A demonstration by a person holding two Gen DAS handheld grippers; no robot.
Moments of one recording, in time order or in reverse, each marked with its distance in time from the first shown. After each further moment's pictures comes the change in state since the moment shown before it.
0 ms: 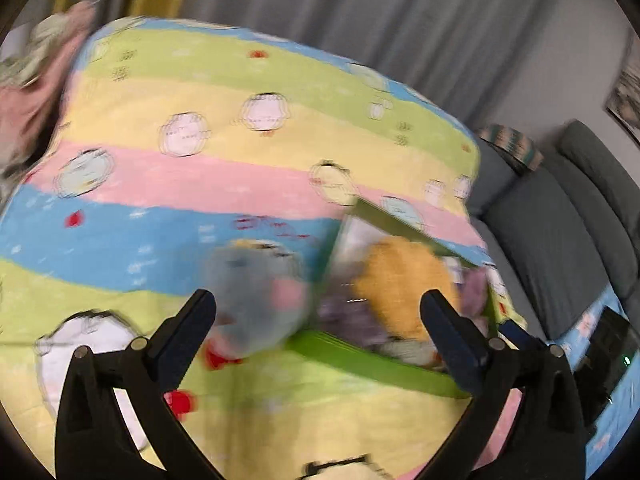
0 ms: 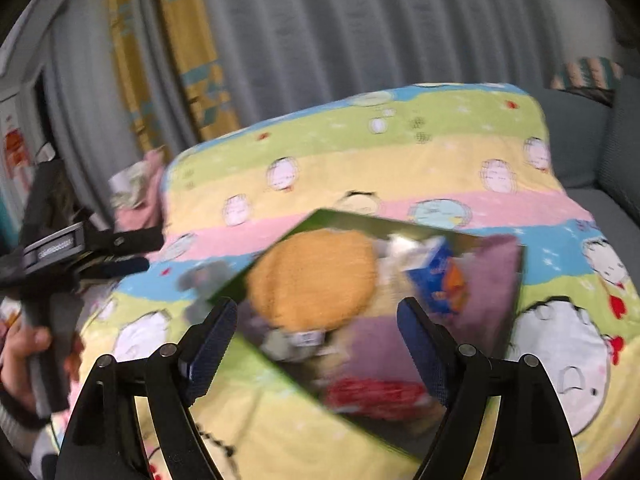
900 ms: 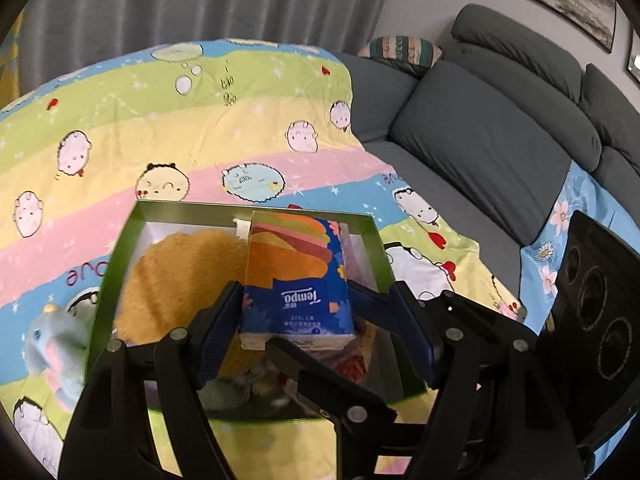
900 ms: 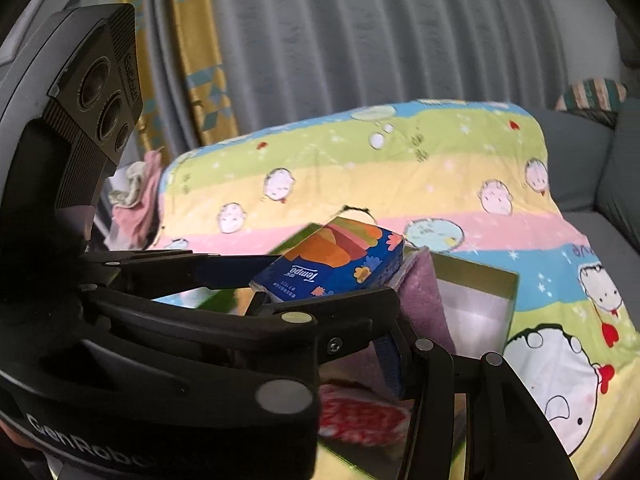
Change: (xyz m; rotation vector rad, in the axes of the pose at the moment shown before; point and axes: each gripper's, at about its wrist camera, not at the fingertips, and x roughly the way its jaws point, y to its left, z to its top) left arm 0.079 -0.183 -0.024 0.409 0.126 -0.198; right arm 0.007 -0.020 0.014 -0.018 -0.037 -0.046
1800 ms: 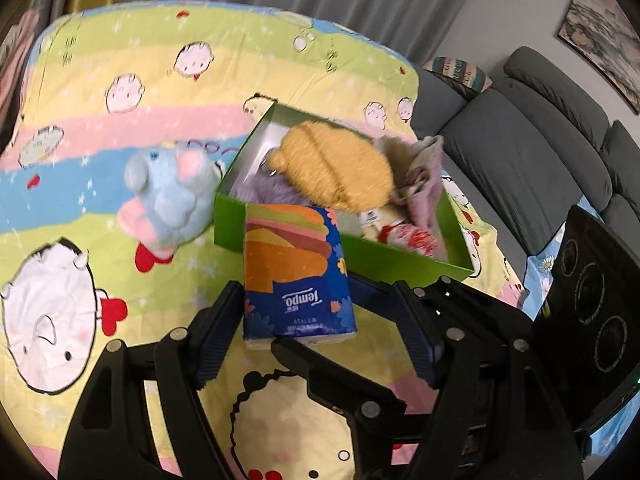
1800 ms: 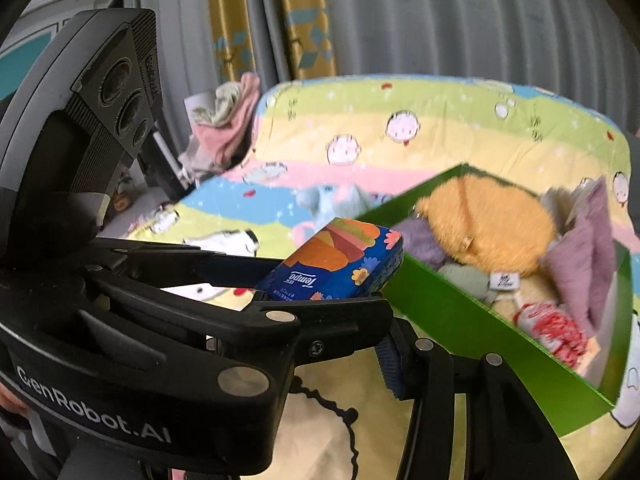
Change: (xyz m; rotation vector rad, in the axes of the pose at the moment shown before) left arm -0.097 0.072 -0.118 -0.241 0.000 0.061; right arm -0.003 0.127 -0.066 -0.208 0.124 0.195
